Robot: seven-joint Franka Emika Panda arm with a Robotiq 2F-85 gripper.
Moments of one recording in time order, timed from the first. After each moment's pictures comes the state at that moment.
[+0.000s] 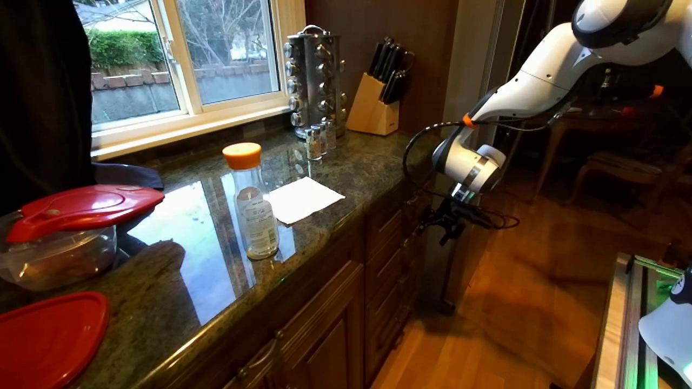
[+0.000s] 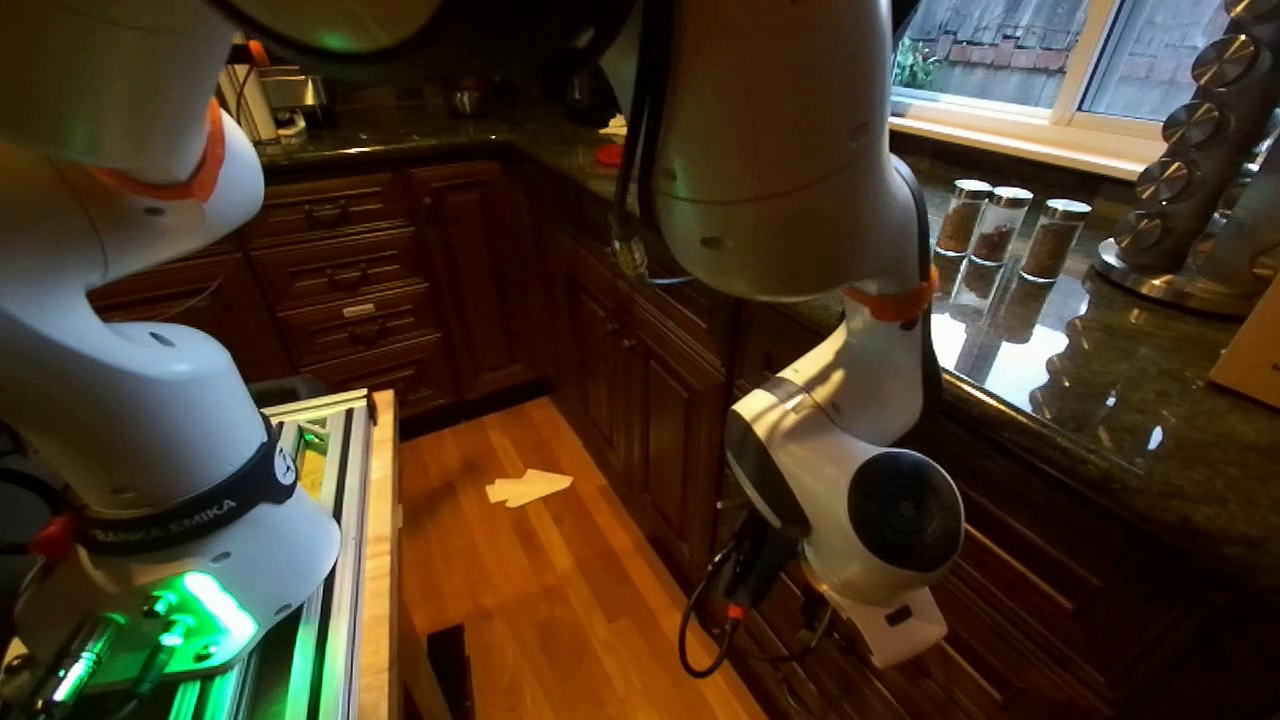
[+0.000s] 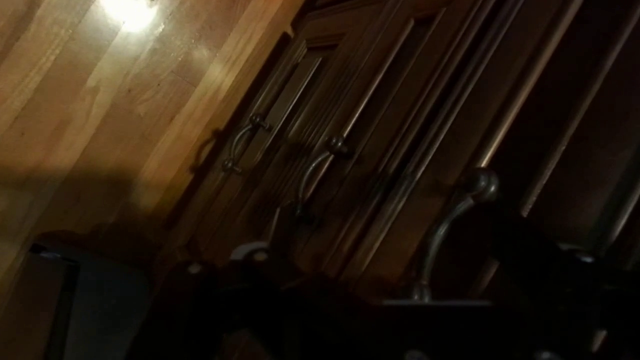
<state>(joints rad) -0.69 0.86 0.38 -2.05 0.94 2.87 -0.62</state>
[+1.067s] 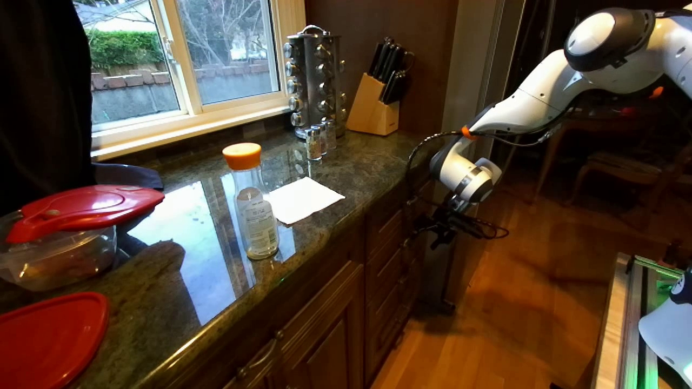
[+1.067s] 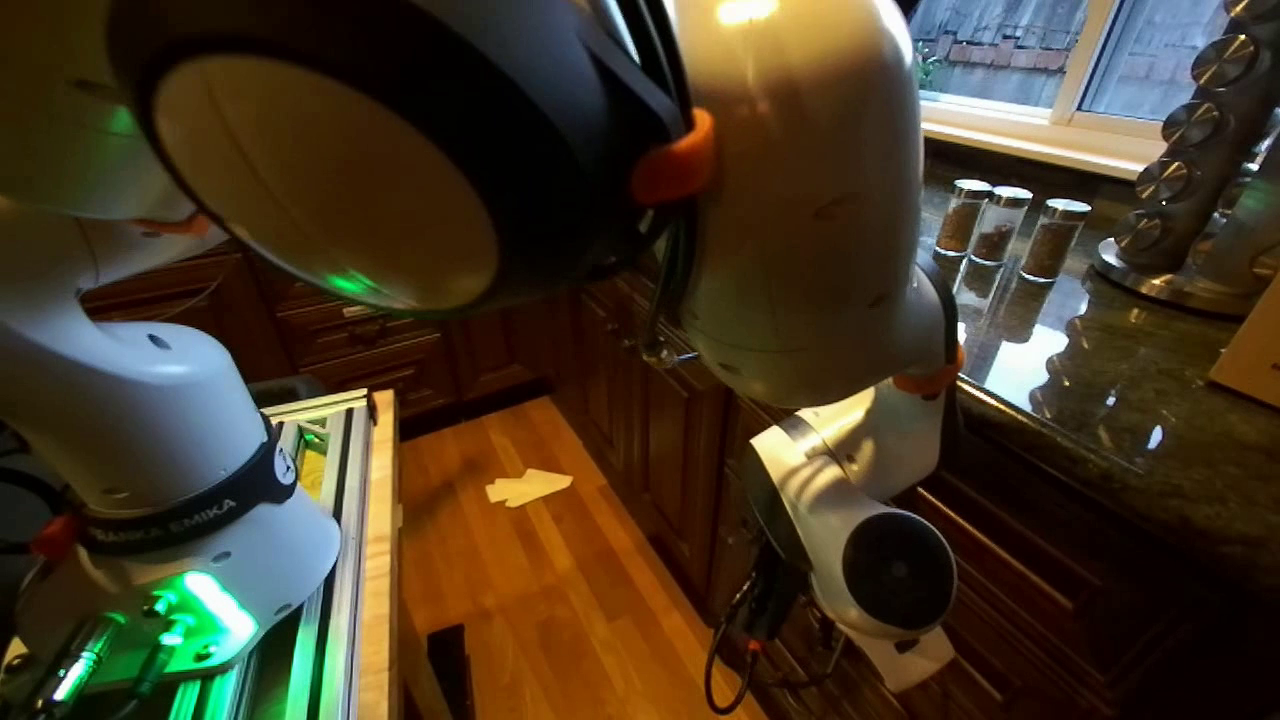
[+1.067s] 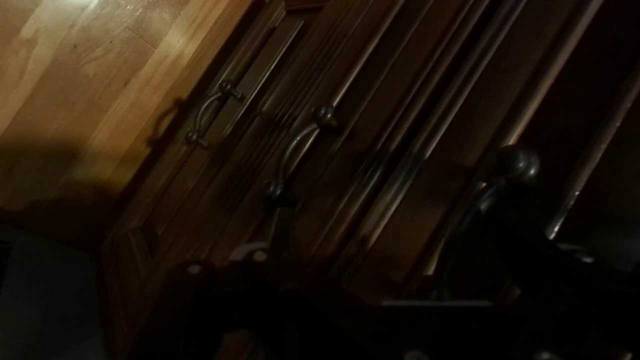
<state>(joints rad) -0.79 1.03 0.48 -1.92 0.96 2.93 -0.80</state>
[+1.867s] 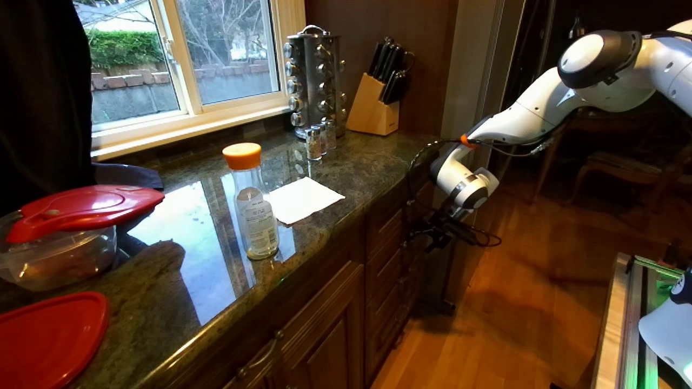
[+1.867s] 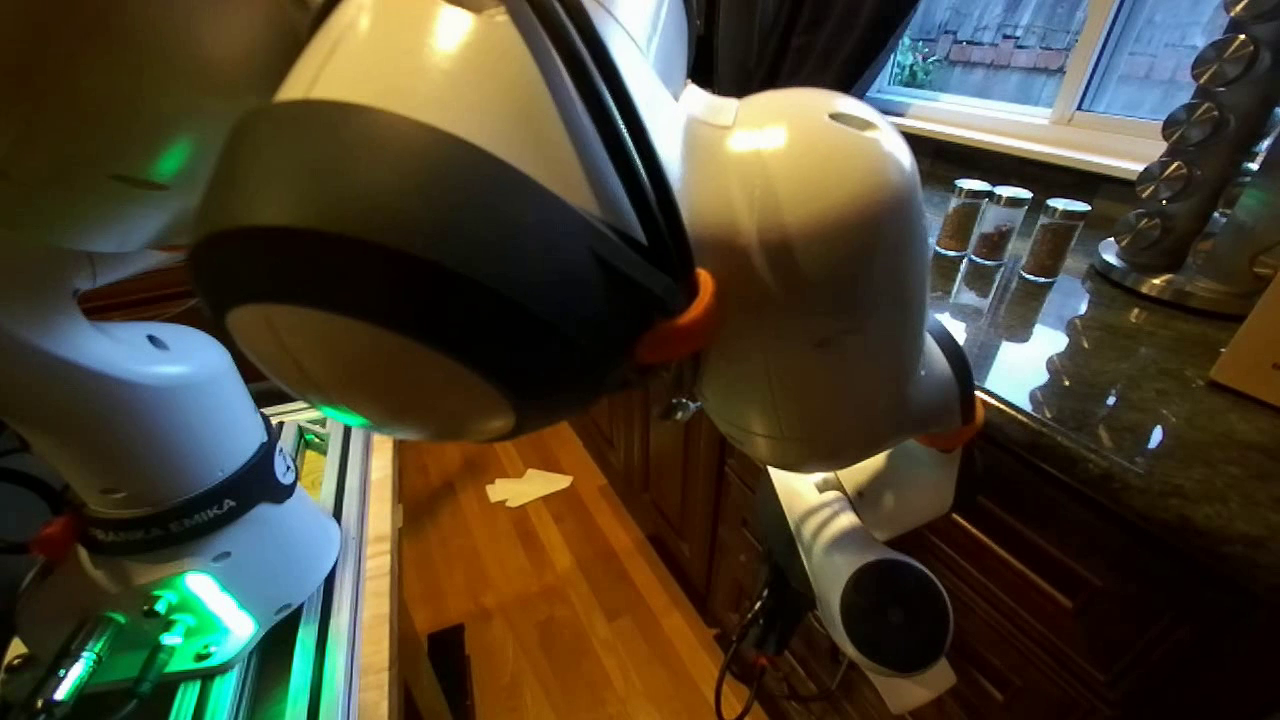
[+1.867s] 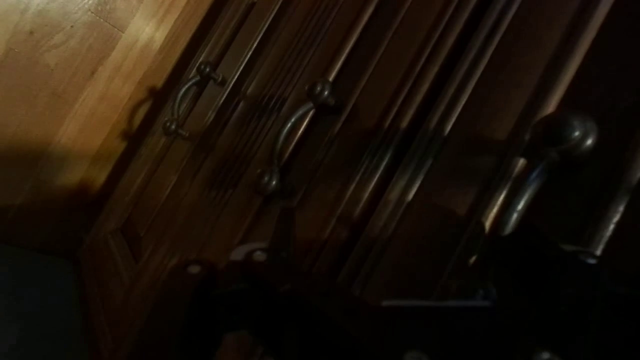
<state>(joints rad) -0.81 1.15 0.51 -1.80 1.01 2.93 -0.87</state>
